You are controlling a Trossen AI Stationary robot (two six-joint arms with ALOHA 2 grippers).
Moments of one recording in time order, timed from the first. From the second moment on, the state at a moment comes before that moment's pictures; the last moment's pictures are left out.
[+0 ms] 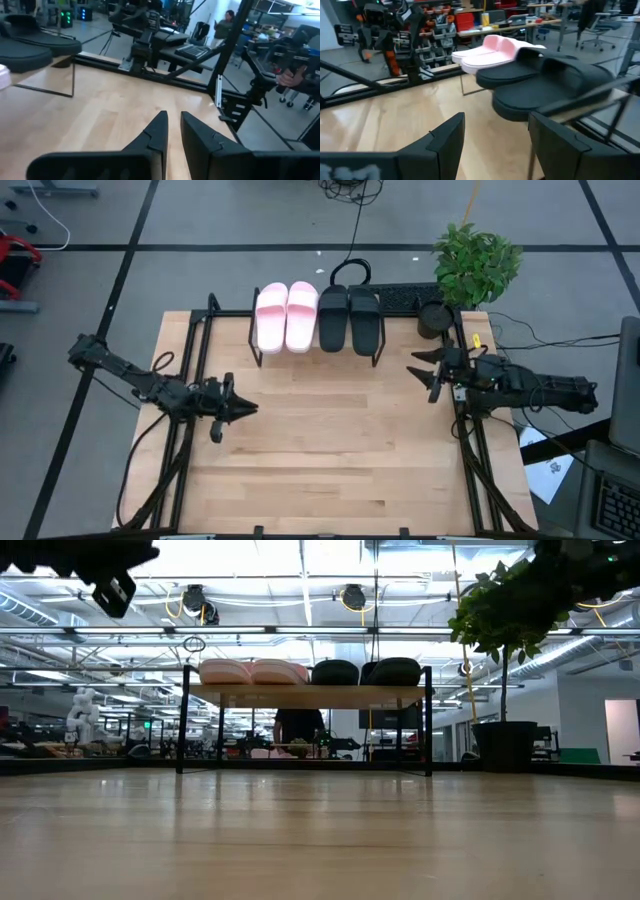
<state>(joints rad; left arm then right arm) -0.46 0.55 0.32 0.16 -0.37 -0.30 -0.04 0.27 0.37 -0.25 0.33 0.15</state>
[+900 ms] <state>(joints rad) -0.05 0.29 0.01 0.23 0.05 -0.23 -0.10 0.02 0.24 -0.40 0.34 0.20</state>
